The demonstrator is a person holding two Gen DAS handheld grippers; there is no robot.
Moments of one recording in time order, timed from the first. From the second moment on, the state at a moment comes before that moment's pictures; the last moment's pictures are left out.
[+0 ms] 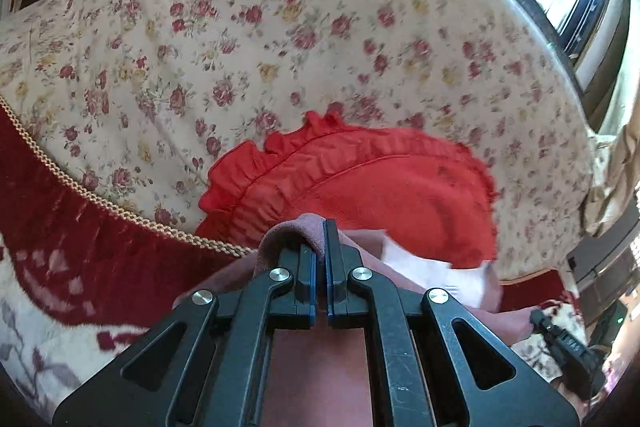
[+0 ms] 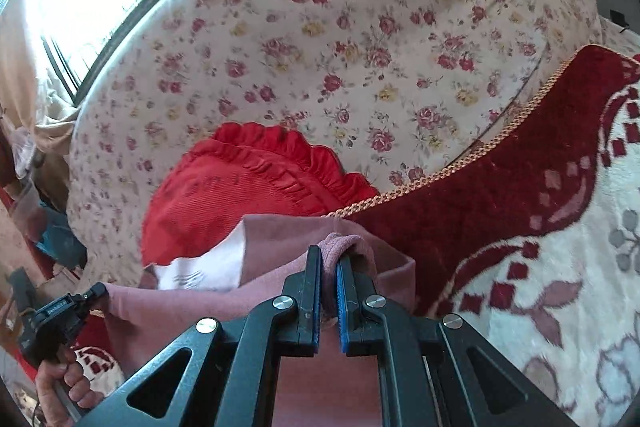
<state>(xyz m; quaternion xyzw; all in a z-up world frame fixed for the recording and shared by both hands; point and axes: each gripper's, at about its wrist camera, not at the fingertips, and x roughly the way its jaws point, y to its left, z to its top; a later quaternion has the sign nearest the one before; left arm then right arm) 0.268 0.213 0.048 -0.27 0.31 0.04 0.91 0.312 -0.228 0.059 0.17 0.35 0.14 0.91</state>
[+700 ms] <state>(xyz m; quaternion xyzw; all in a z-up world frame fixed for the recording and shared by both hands) 0.241 0.232 0.039 -0.23 0.31 0.08 0.92 0.319 -0.236 0.069 0.08 0.30 0.13 0.94</state>
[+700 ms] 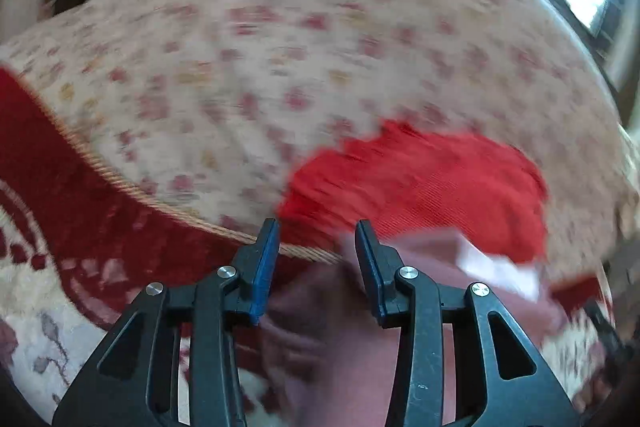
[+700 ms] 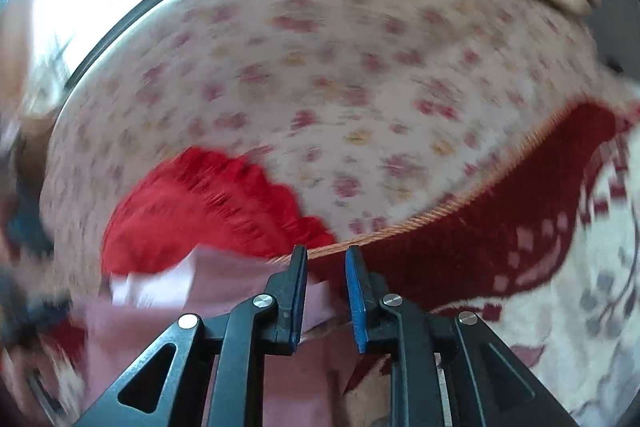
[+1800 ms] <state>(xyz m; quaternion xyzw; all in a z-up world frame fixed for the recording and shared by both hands) 0.291 0.205 0.021 -0.25 0.34 0.02 0.91 0.341 -0.216 0.076 0.08 0.25 0.15 0.95</state>
